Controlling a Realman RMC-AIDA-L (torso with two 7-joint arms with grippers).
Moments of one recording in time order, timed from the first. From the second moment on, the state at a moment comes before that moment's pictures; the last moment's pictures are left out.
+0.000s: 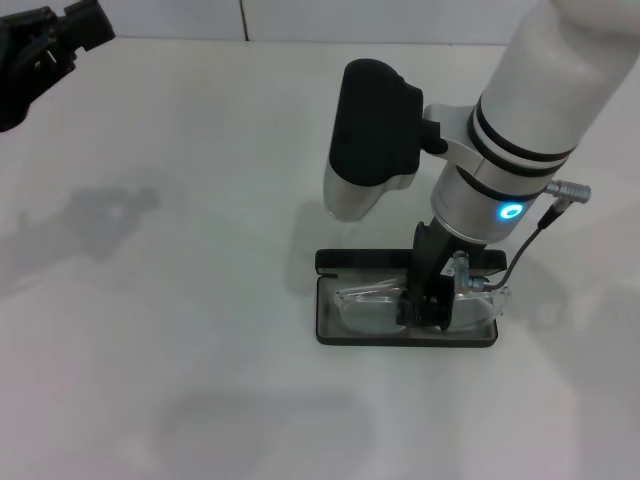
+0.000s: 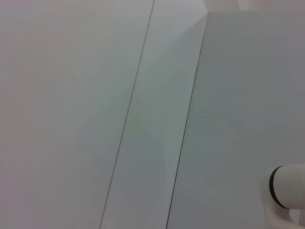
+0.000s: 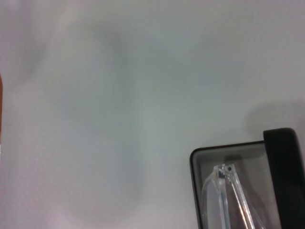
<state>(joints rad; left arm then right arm) -0.37 -1.93 0.81 0.76 1.31 1.81 -1.51 1.01 2.03 -1.87 -1.13 -2.31 -1.52 2.49</state>
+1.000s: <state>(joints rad) -0.37 -1.94 0.81 0.76 1.31 1.81 -1.51 1.00 2.03 -1.87 -1.11 -2.31 -1.51 2.49</state>
